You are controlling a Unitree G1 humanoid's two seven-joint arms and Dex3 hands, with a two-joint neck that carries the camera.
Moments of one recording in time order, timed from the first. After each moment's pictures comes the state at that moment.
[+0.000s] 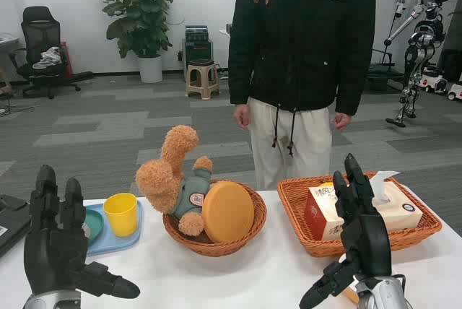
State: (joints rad) left arm -0.34 0.28 -0.17 0.62 -0.69 -1.03 0.09; right arm -0.31 -0.29 0.10 0.45 0.39 -0.74 -0.06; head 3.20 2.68
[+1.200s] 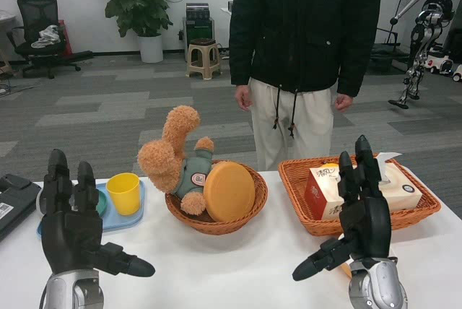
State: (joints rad) left arm -0.33 0.21 -0.16 0.61 -0.66 -1.04 0.09; right arm -0.32 -0.30 0.18 0.45 0.51 -0.81 -0.11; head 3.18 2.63
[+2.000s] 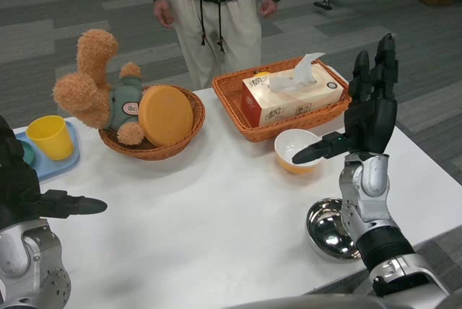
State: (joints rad) left arm -0.34 0.21 -0.17 0.64 -0.66 -1.04 0.09; right arm -0.16 -0.35 -0.15 0.35 0.56 -0.84 -0.11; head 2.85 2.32
